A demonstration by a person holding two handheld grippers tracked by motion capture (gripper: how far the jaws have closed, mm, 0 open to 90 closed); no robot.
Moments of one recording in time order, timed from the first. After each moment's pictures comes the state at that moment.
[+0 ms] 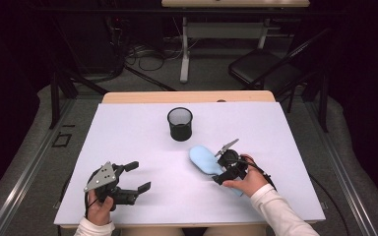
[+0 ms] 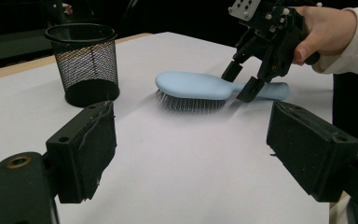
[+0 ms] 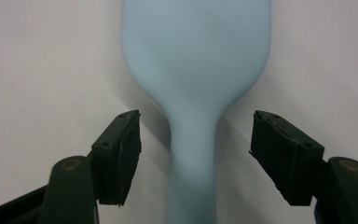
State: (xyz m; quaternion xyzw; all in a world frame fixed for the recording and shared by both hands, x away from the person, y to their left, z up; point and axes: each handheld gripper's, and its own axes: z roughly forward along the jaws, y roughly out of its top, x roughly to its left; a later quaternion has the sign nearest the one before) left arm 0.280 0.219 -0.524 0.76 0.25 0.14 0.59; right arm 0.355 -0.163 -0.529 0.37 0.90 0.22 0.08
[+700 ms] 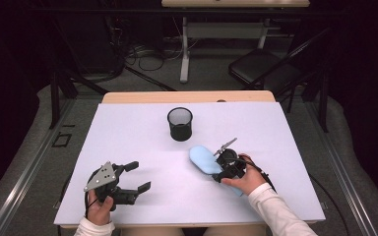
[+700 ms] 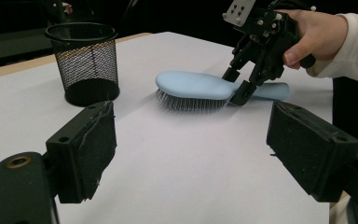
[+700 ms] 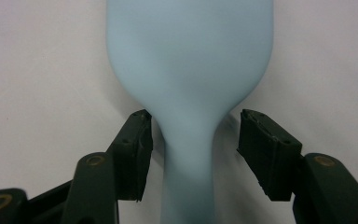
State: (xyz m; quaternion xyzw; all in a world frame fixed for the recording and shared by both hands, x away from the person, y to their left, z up) left arm 0.280 0.219 -0.524 0.76 0.25 0.14 0.59; right arm 0.361 -0.161 -0.536 0.38 0.90 0.22 0.07
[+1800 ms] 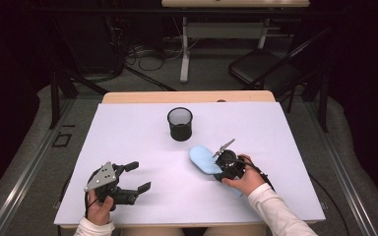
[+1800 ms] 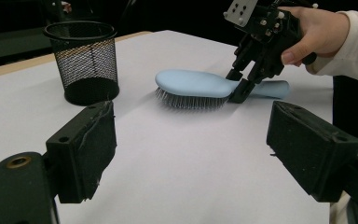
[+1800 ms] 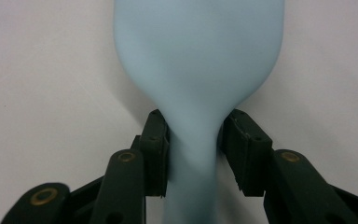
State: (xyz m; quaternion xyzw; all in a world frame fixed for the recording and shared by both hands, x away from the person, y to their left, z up) left arm 0.281 0.219 -0.525 0.76 0.24 0.14 0.59; right arm 0.359 -0.159 -0.535 0.36 0.91 0.20 0.07
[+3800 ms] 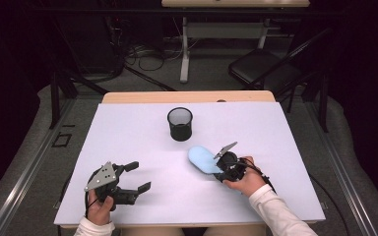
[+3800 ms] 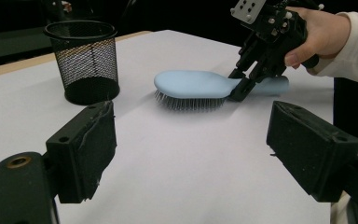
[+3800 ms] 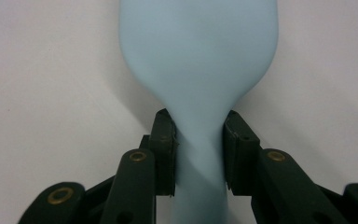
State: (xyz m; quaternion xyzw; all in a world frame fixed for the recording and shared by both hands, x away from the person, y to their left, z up) left arm 0.281 0.219 -0.525 0.76 0.25 0.14 0.59; right arm 0.351 -0.161 -0.537 0.36 0.90 0.23 0.10
